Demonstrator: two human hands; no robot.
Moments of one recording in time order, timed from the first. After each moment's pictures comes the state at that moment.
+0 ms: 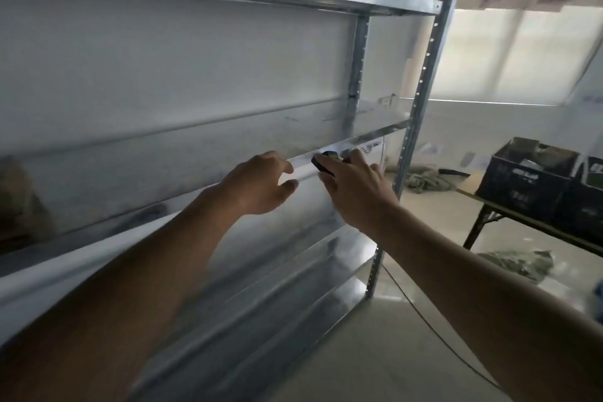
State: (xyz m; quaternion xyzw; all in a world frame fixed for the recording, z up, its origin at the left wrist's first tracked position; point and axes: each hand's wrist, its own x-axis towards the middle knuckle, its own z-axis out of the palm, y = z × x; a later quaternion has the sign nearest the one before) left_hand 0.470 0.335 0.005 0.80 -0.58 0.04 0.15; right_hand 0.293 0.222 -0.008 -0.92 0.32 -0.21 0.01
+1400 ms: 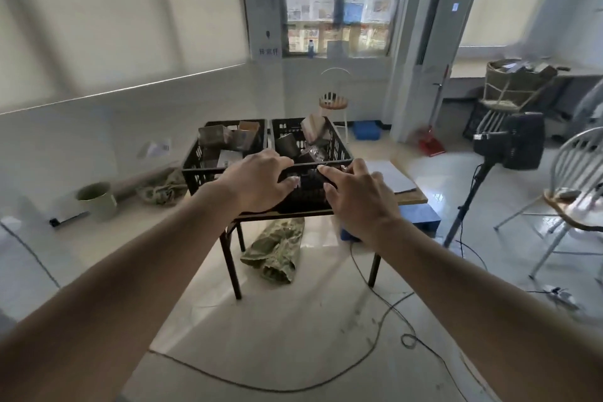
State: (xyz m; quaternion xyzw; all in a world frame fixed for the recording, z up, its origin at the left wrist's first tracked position) left_hand -0.075 -0.501 -0.029 0.47 -0.88 -0.05 0.08; right_hand -0.268 -0.424 -0.069 -0.65 0.74 -0.17 -0.05
